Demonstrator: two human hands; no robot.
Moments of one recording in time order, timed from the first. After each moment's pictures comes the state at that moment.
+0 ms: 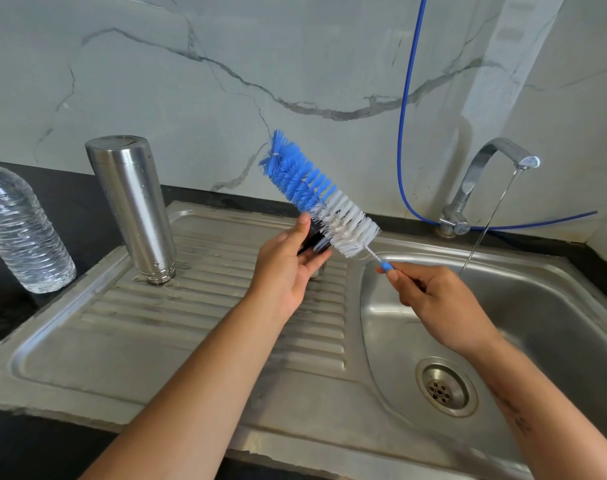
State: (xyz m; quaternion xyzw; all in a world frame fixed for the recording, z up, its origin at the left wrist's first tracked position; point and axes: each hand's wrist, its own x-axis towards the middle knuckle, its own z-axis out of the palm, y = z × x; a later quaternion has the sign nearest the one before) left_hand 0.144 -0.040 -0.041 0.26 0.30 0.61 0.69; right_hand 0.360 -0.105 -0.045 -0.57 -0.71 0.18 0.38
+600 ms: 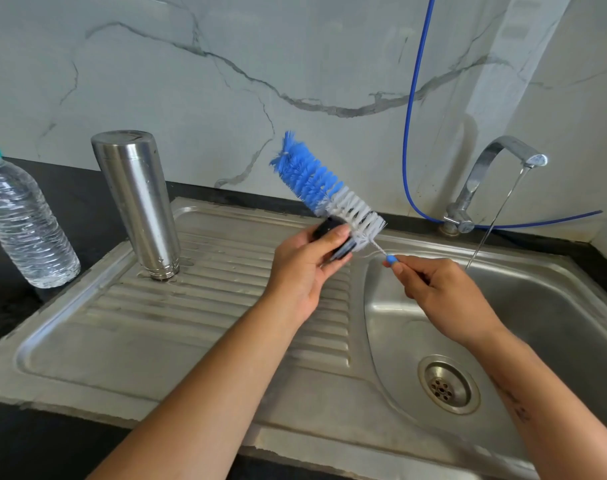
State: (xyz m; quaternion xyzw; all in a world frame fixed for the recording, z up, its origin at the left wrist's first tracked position) left_hand 0.152 -0.050 -0.040 0.33 0.29 0.58 0.69; right_hand 0.359 -0.101 -0.042 -0.59 -0.70 0.17 0.36
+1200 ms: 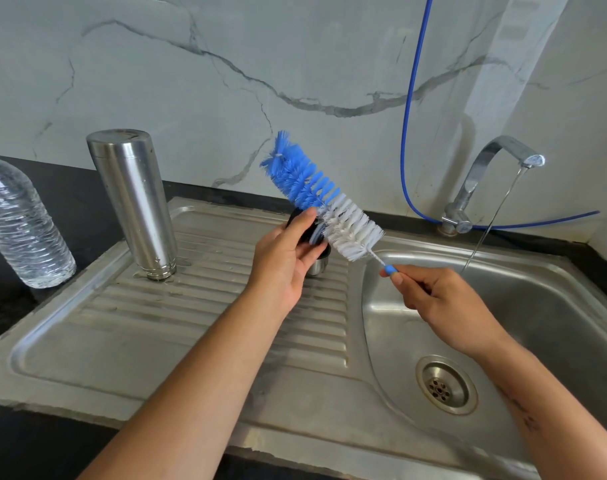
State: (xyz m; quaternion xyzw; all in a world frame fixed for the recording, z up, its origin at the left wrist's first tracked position) left_hand 0.138 -0.037 -0.038 0.24 0.30 0.63 0.68; right_hand 0.365 -0.106 -0.047 -0.57 -0.71 0.20 0.37
